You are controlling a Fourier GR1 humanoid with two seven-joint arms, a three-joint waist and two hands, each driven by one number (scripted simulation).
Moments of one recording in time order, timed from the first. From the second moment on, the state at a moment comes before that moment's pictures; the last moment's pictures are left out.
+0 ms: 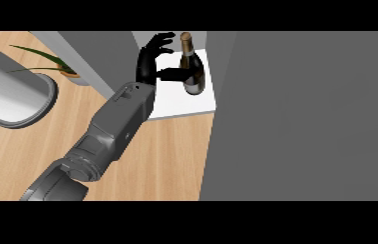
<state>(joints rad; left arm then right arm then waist) -1.13 0.04 -0.18 -0.12 0.42 0.45 -0.54 0.29 -0.55 0.61 -2.50 -0.02 -0.43 0.04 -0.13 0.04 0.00</state>
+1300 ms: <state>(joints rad) -1.20 0.04 -0.07 -0.16 0.49 0.18 -0.64 0.35 -0.56 0.59 -2.50 -0.03 -0.39 -0.01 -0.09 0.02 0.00</state>
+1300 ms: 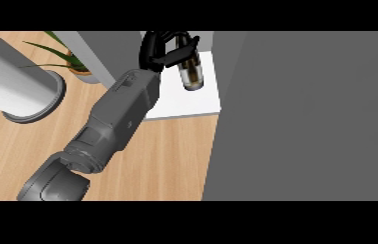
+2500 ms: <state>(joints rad) -0.99 0.00 -0.21 -0.46 0.61 0.05 -0.56 0.42 -0.59 0.52 -2.52 -0.04 -0.40 0.02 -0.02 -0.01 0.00</state>
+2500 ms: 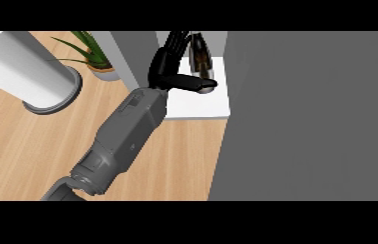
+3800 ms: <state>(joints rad) -0.22 0.12 -0.45 -1.31 0.63 0.09 -0.44 0.45 -0.65 0.50 -2.52 -0.03 -0.38 0.00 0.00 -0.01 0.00</state>
